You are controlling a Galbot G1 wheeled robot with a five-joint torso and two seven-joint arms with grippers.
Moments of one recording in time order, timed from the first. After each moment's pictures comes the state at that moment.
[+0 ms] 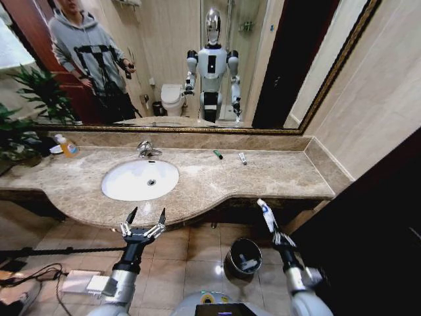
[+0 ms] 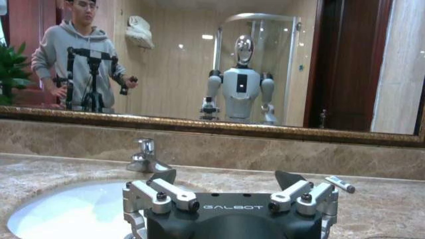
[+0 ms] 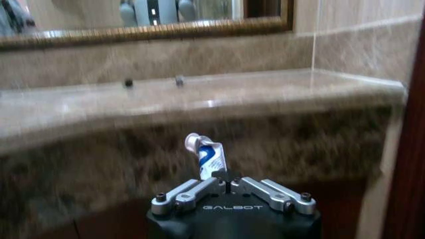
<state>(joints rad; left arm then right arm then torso) 1.93 -1.44 -0.60 -2.42 -0.21 -0.08 0.08 -1.85 1.37 0.65 1.88 0.34 0.31 0.01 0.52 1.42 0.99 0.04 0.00</state>
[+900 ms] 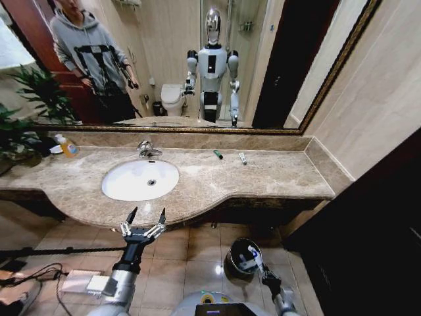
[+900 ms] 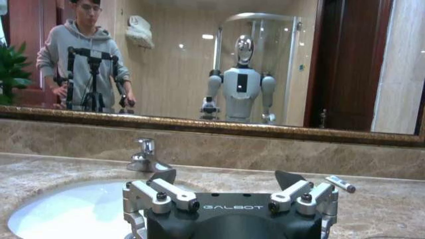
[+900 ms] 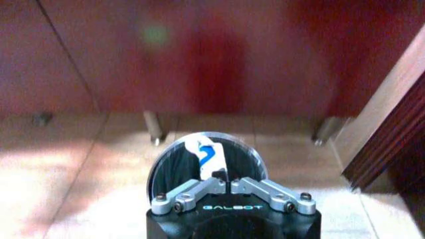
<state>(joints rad) 1.93 -1.44 -0.60 -2.42 -0.21 -0.08 0.08 -1.47 1.39 0.56 1.15 0.18 0.16 -0.10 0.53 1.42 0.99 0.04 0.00</state>
